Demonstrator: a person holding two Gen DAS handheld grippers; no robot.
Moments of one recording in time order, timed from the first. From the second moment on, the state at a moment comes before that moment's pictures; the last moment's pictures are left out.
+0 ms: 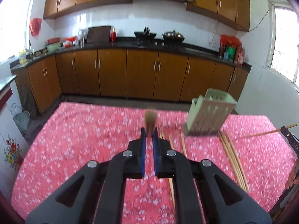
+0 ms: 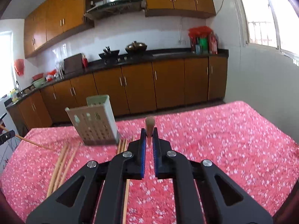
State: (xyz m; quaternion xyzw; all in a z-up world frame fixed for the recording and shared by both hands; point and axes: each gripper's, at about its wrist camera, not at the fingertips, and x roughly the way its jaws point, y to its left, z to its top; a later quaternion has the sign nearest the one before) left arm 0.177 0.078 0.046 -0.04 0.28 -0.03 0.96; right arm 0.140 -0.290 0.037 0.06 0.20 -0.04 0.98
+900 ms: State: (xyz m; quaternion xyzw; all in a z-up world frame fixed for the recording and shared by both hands) left arm 0.276 -0.019 0.151 -0.08 0.14 -0.12 0.98; right arm 0.260 -0.234 0.132 0.09 0.06 0.02 0.99
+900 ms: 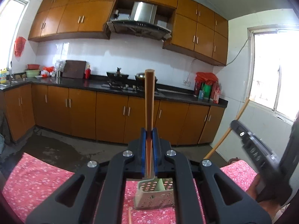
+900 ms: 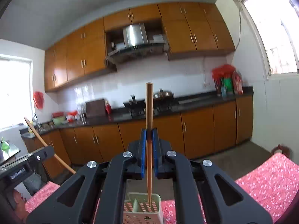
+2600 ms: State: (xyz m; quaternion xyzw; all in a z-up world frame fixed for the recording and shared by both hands) left arm 0.190 0.058 -0.072 -0.09 0.41 -0.07 0.90; right arm 0.192 -0.271 -0.089 0.07 0.43 -0.03 0.90
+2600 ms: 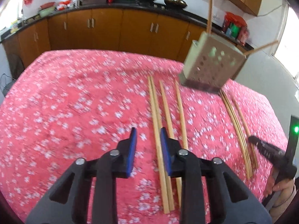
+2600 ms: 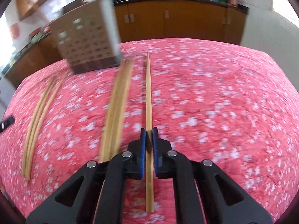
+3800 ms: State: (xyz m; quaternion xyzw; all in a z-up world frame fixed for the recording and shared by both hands) left arm 0.215 0.069 -0.103 -0.04 0.43 -0.02 0.90; right arm 0.191 -0.284 -0.092 0.05 0.41 -0.04 0.91
